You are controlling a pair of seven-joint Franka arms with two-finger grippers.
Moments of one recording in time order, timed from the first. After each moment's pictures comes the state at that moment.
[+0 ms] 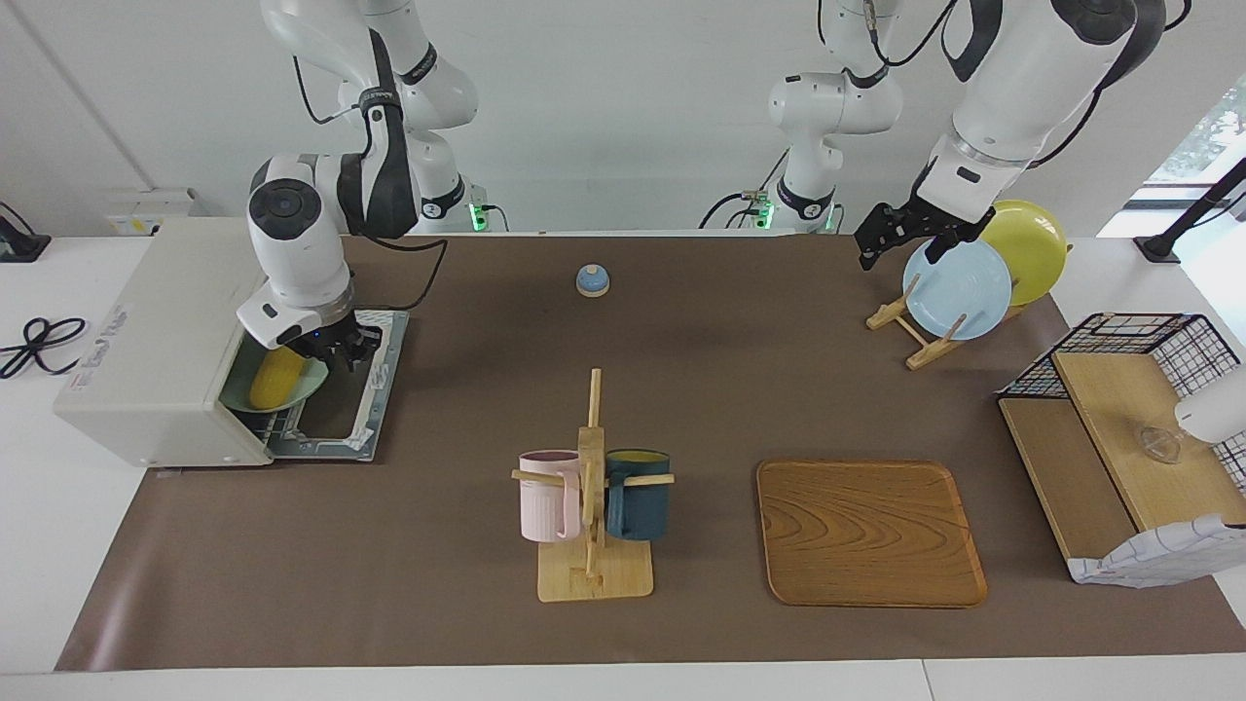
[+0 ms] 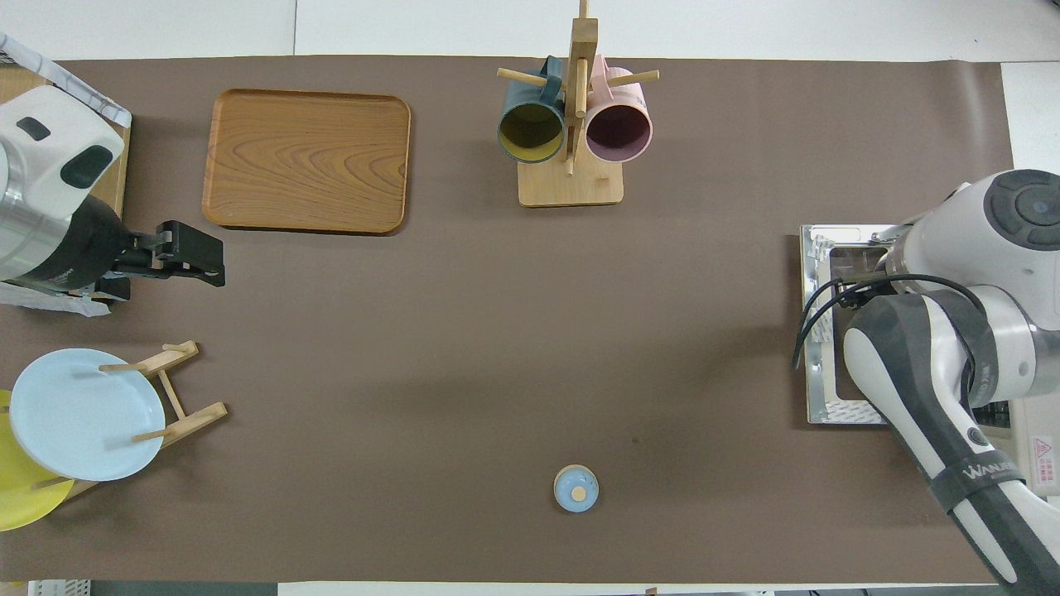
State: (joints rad) left arm -0.14 -0.01 -0.07 -1.60 -0.06 1.50 -0.26; right arm 0.06 0.05 -0.07 -2.10 -0.23 2.05 0.07
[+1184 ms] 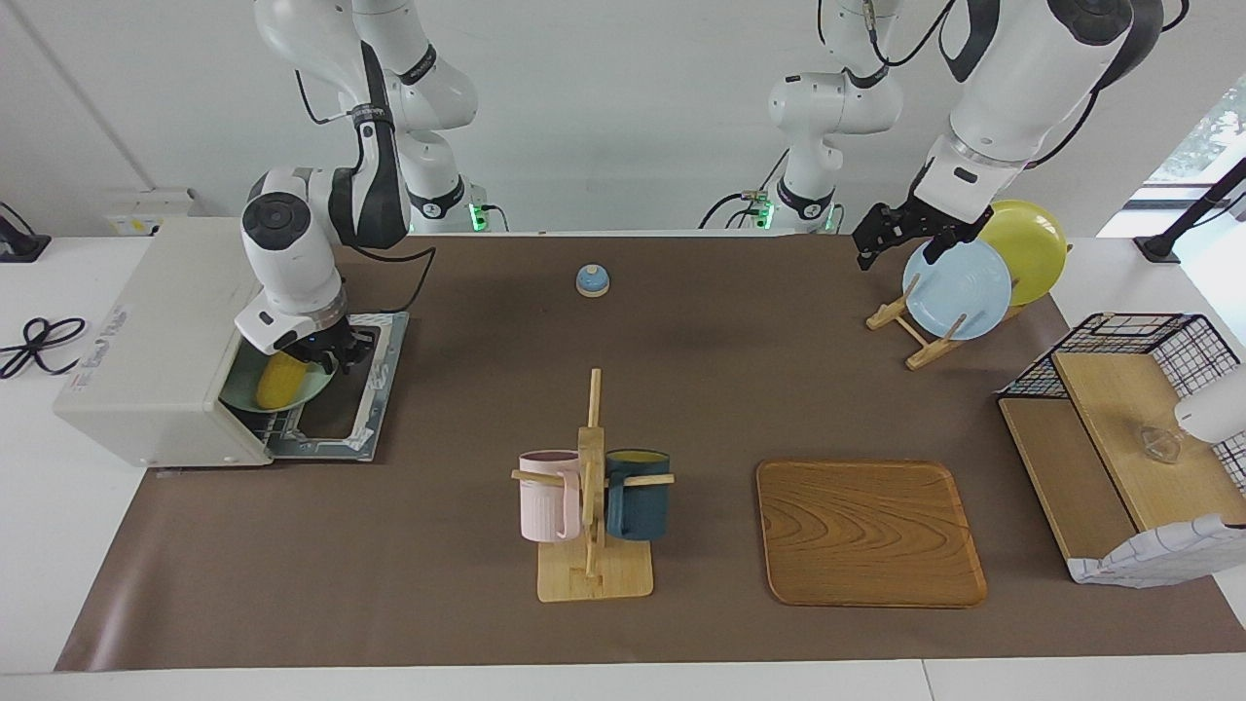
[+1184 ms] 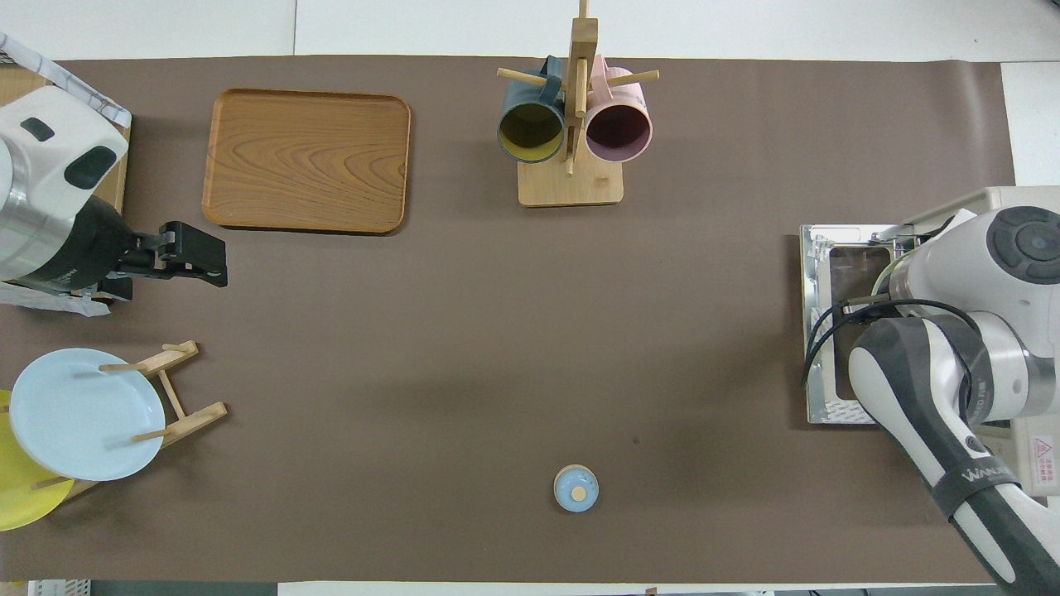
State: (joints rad) left arm -0.14 -0.01 -0.07 -1.60 -0.06 1.50 -0.26; right arm 0.02 0.03 -0.07 -2.21 -0.23 2.16 0.01
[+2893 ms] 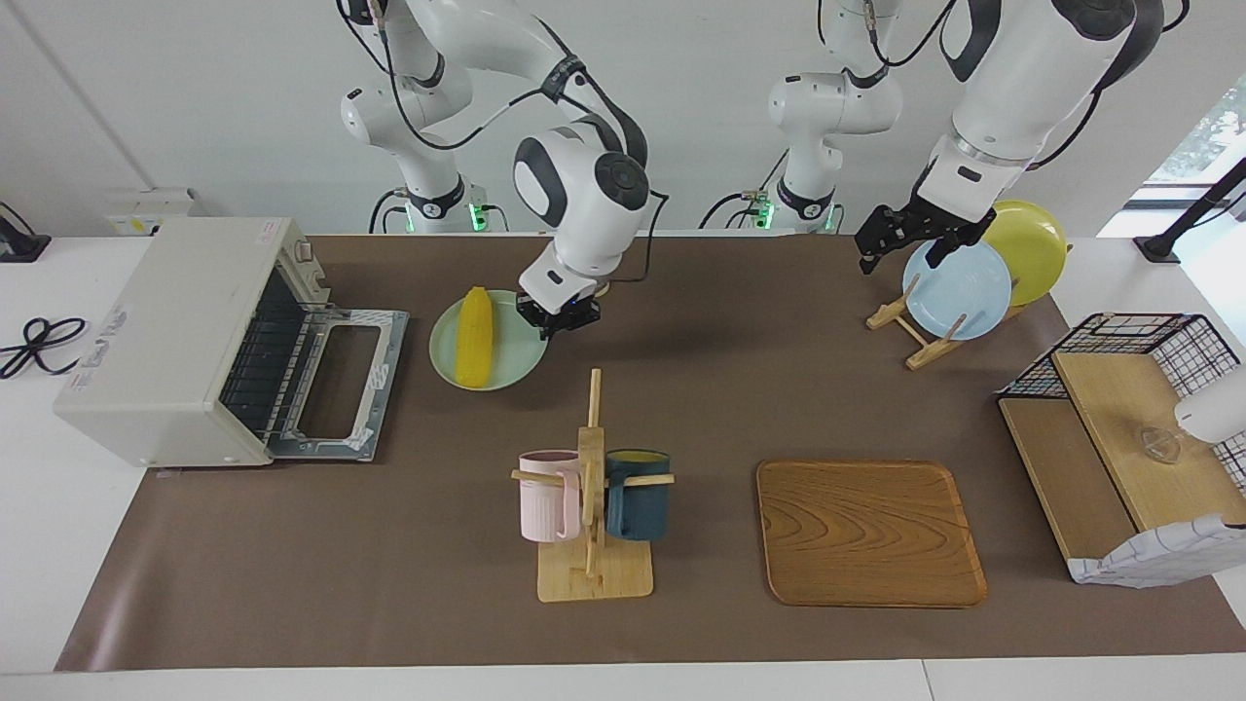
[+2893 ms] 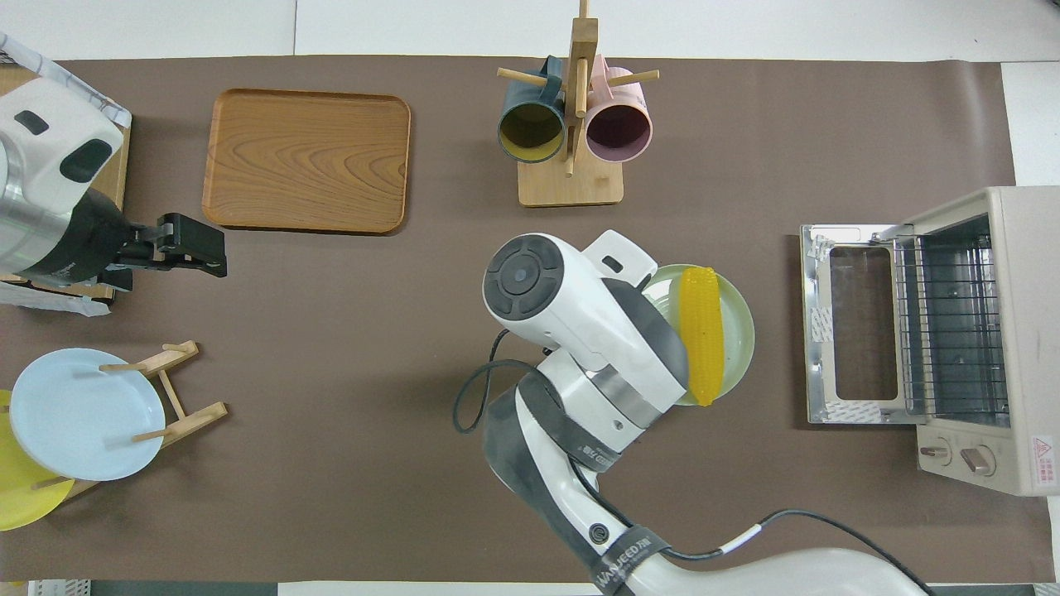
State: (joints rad) left arm -0.14 -0.01 -0.07 -1.60 -0.06 1.53 -0.26; right arm 0.69 0.33 -0.06 -1.72 -0.20 1.76 0.69
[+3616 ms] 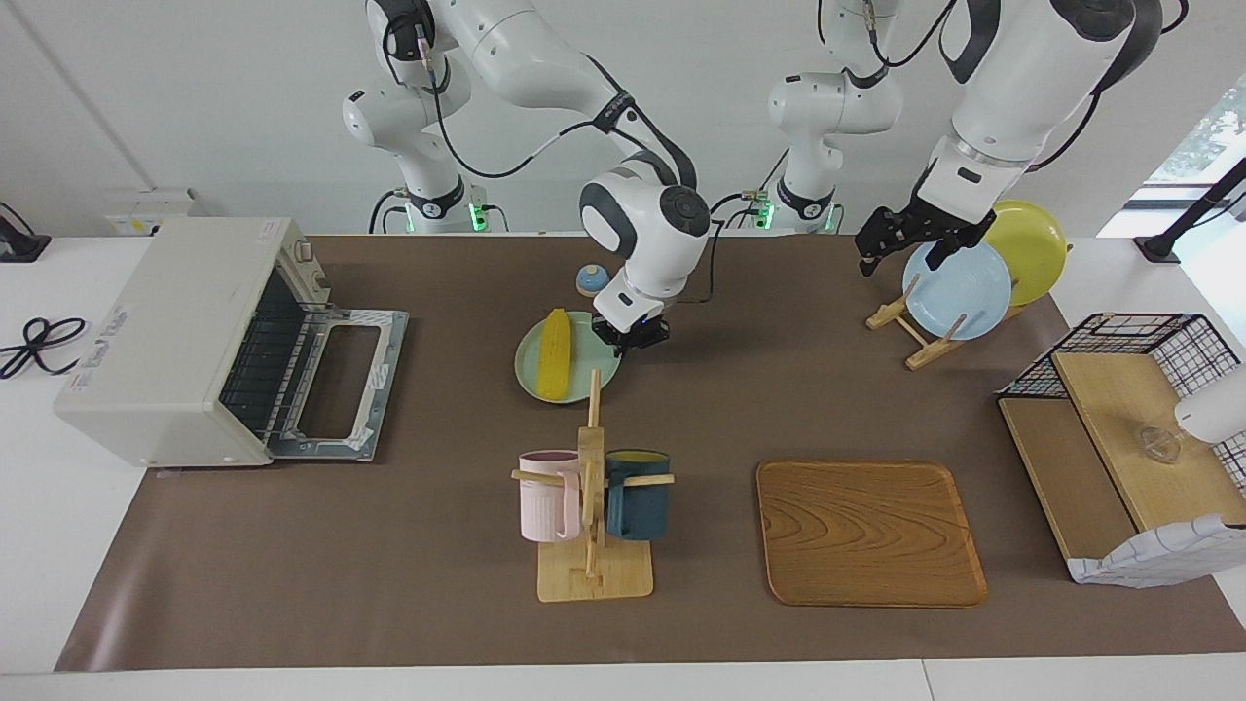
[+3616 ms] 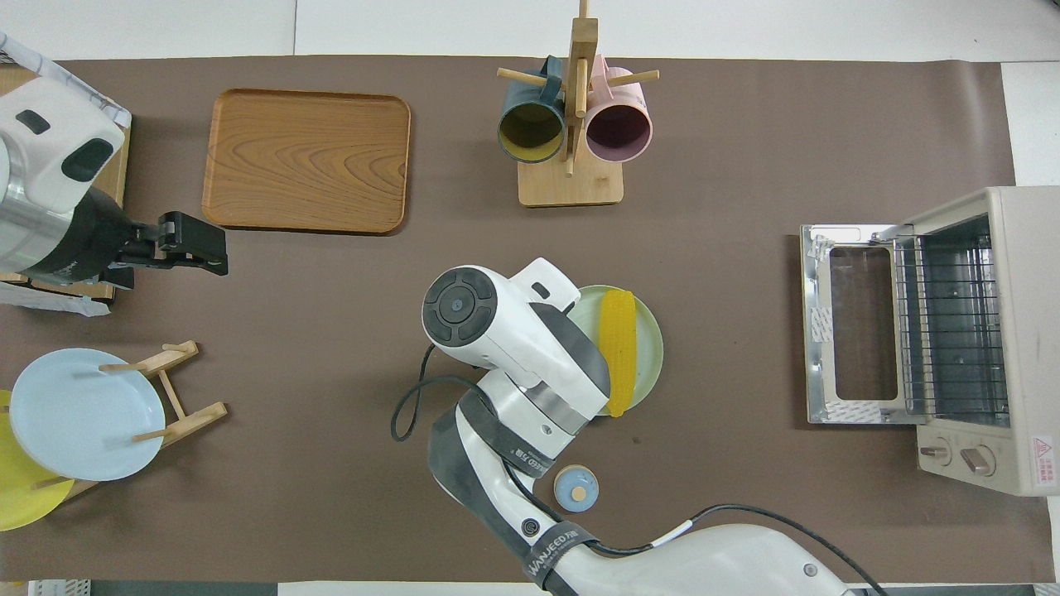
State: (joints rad) left arm -0.14 -0.01 -0.07 -1.60 -0.06 1.54 -0.26; right arm 0.74 0.44 -0.03 -1.68 -0.07 1.95 0.78
